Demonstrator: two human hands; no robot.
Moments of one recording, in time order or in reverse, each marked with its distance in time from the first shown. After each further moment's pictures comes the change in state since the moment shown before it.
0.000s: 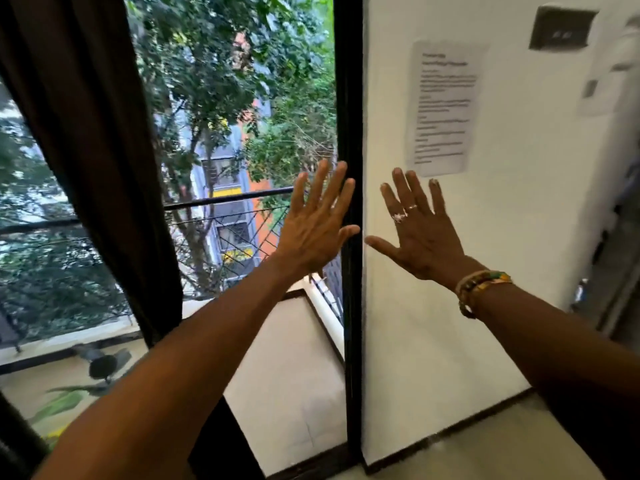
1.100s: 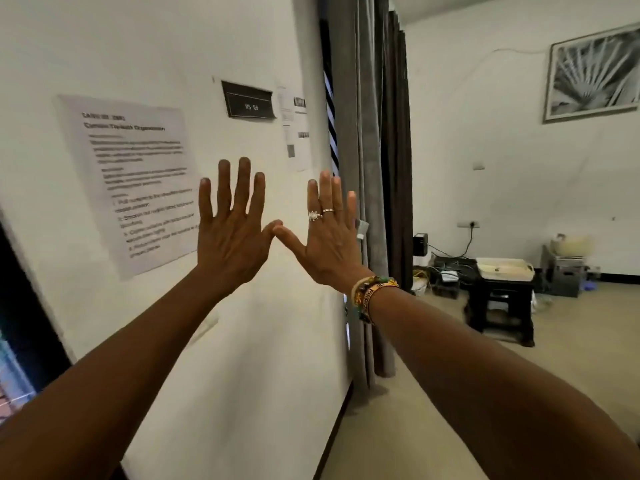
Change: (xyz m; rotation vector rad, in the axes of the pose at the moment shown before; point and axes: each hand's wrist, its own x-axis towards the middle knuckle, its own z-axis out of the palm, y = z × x) left_hand 0.283 0.230 0.053 -0.500 0.308 0.134; right_hand -0.034 0.265 -0.001 -0.215 0.017 0.673
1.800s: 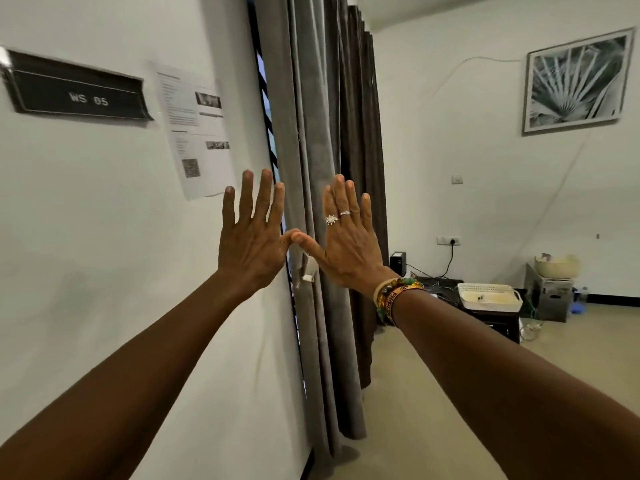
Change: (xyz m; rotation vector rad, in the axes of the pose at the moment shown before) left_hand 0.210 0.207 0.249 -0.051 -0.001 0.091; right_hand 0.127 0.332 0.104 -0.132 -0.065 -0.007
